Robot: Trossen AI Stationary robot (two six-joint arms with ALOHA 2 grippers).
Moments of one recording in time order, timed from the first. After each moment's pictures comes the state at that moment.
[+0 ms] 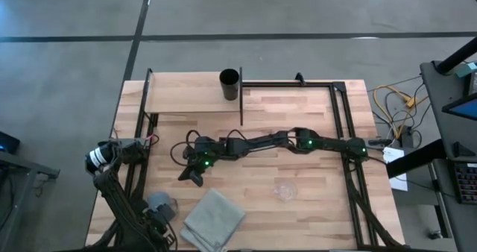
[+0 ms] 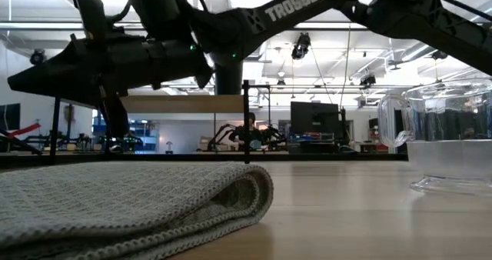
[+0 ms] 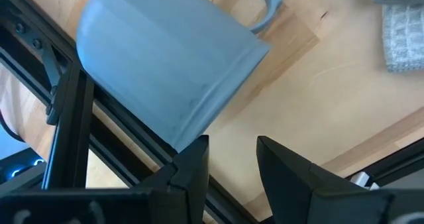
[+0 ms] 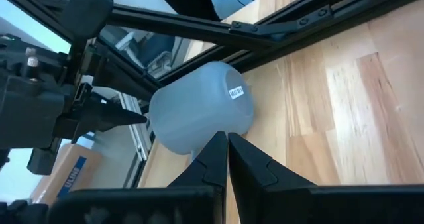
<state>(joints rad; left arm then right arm) -1.05 1.88 1.50 -1.40 0.10 -1.77 0.05 2.66 2.22 0.12 -0.50 0.58</state>
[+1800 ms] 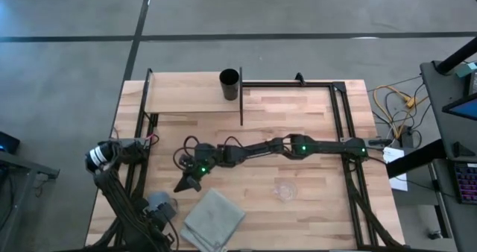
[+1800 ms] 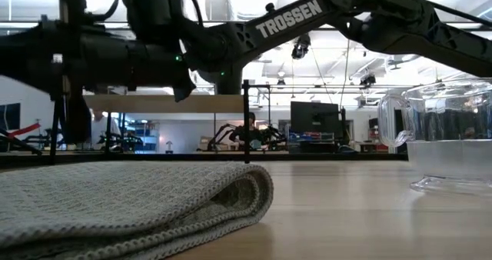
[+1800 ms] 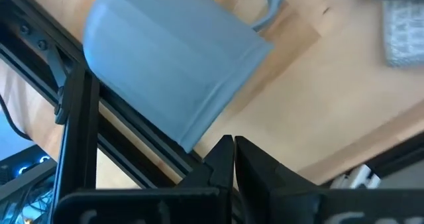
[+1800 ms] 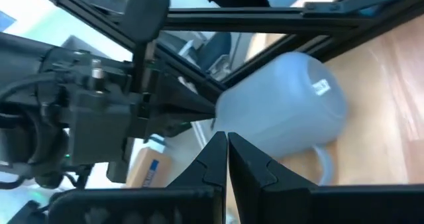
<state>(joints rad) -1.03 1.87 1.50 -1.41 0.12 -1.74 0.08 2.78 2.36 0.30 -0.64 0.86</state>
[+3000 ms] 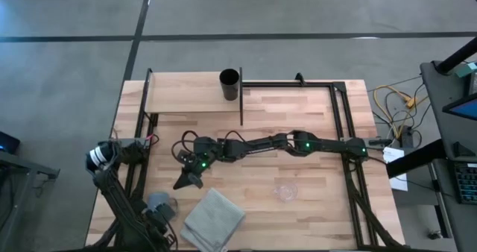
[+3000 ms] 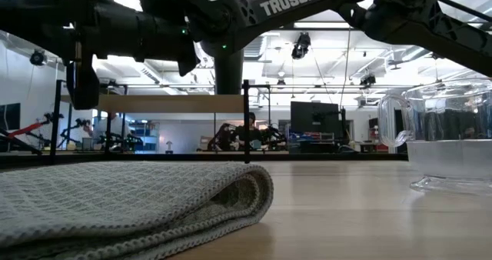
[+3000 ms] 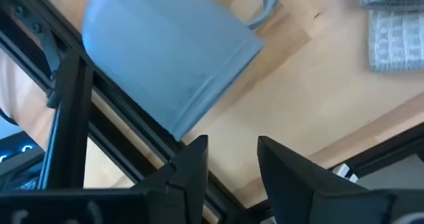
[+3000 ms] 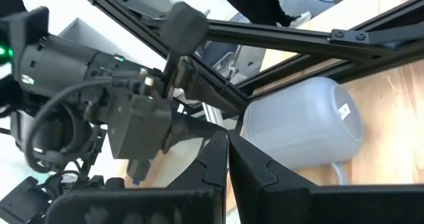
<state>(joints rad) -1.04 1.88 1.53 -1.42 0.12 -1.82 0.07 2.70 2.36 0.21 -0.69 0.76</state>
